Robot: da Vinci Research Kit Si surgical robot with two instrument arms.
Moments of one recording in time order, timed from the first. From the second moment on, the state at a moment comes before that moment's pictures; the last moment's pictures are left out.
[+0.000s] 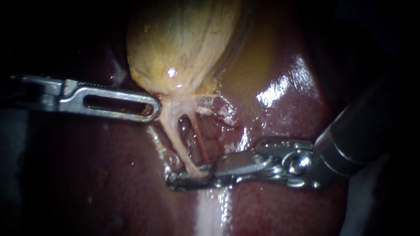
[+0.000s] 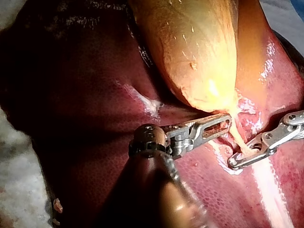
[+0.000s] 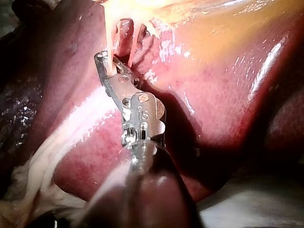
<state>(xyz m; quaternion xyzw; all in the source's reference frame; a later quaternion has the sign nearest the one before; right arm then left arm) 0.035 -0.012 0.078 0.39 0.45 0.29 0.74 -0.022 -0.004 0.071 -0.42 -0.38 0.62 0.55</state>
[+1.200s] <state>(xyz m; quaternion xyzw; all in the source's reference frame) 0.037 -0.010 0.077 0.29 0.53 0.15 0.78 -0.022 -0.004 0.071 -0.42 -0.38 0.62 0.55</state>
